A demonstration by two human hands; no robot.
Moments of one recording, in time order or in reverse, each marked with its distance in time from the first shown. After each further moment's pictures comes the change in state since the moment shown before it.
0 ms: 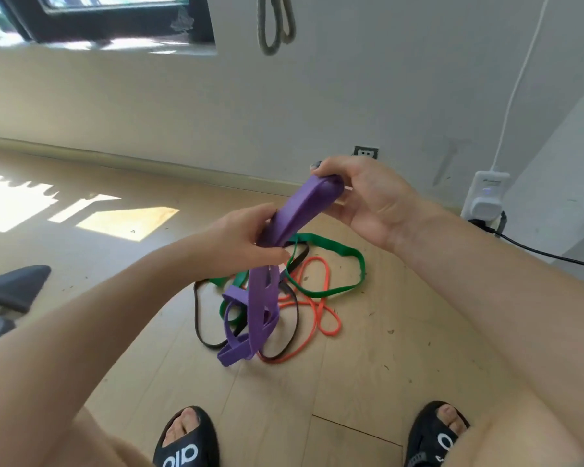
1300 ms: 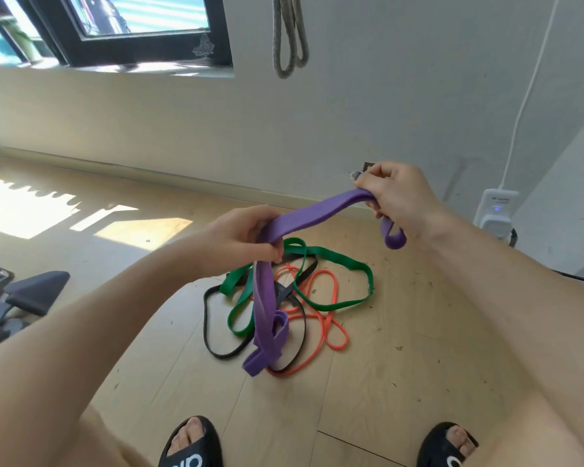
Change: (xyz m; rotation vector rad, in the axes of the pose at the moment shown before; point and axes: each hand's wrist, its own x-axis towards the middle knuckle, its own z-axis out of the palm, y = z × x) left_hand -0.017 0.001 -0.022 -0.359 -0.045 0.027; right_hand 0.018 -0.008 -0.044 -0.713 0.217 -0.270
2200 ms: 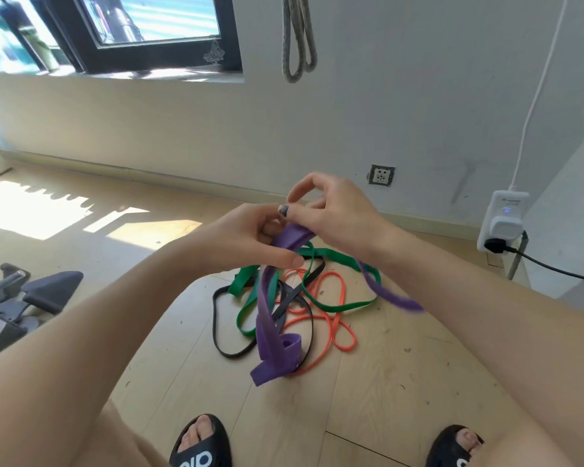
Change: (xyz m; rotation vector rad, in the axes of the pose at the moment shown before) left_hand -0.009 0.022 -0.001 -0.040 -0.023 -0.002; right_hand -0.043 -0.039 0.062 -0.039 -0.287 -0.231
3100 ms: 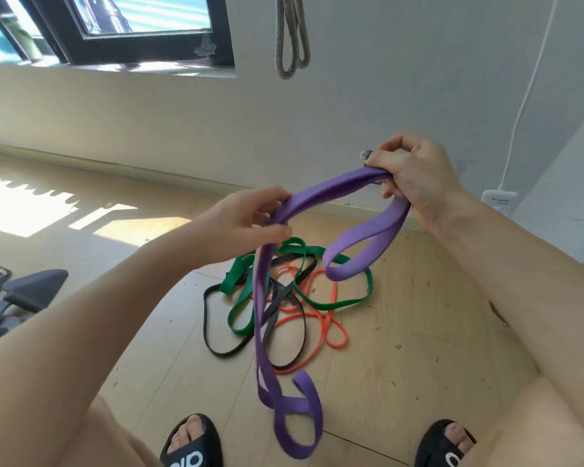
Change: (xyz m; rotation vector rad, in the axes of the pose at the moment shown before) left_hand 0.009 -0.006 -0.007 0.208 0.099 0.103; right_hand 0.018 0.030 -0.082 0.206 0.399 0.106
